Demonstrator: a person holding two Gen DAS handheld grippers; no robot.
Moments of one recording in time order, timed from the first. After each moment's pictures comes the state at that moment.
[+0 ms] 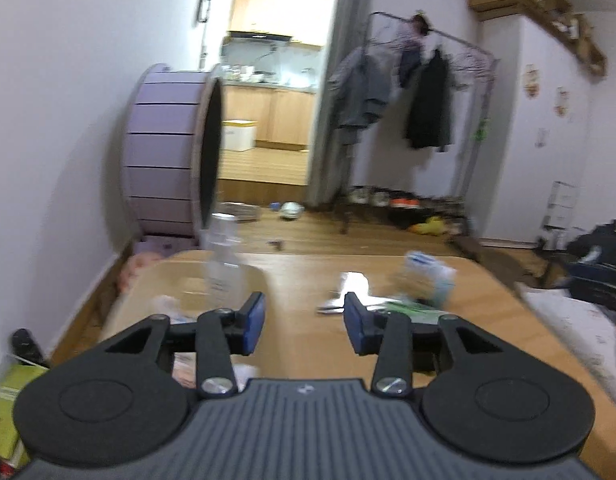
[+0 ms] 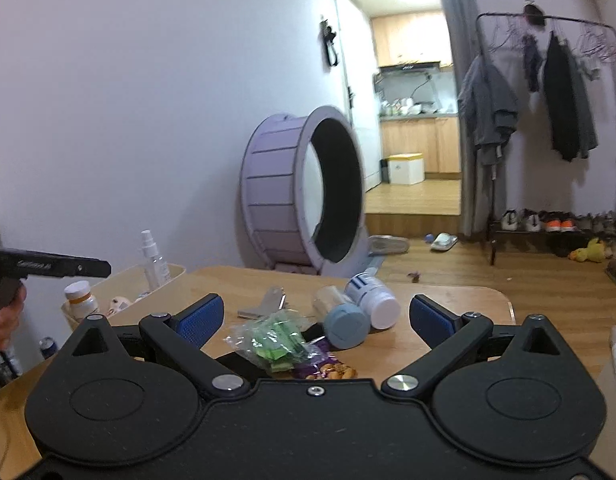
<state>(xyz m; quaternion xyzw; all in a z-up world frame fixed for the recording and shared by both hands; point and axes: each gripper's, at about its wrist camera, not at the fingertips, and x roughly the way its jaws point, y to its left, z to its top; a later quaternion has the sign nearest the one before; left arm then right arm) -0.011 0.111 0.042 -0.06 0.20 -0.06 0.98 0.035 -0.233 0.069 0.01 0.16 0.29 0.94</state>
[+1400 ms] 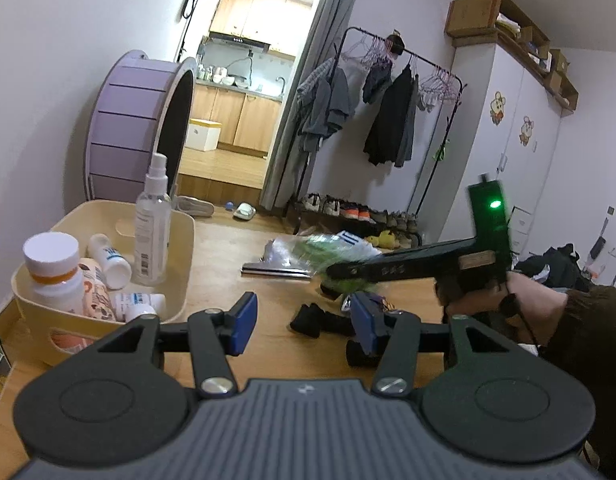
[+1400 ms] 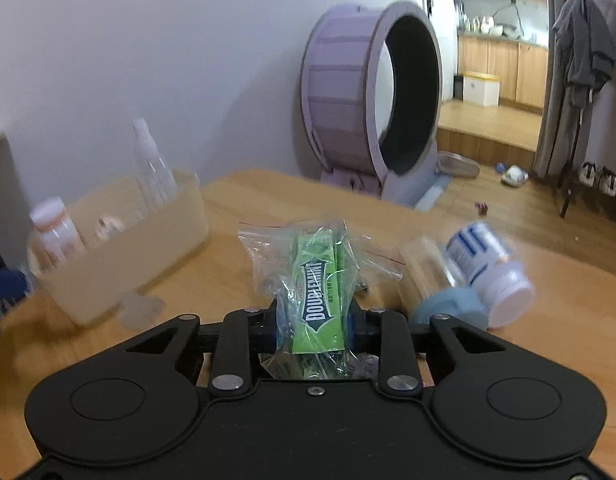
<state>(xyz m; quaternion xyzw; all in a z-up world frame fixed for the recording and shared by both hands) -0.052 0.088 0.005 -0.11 0.18 -0.10 0.97 0.120 -0.125 0.036 -0.07 0.28 0.38 0.88</state>
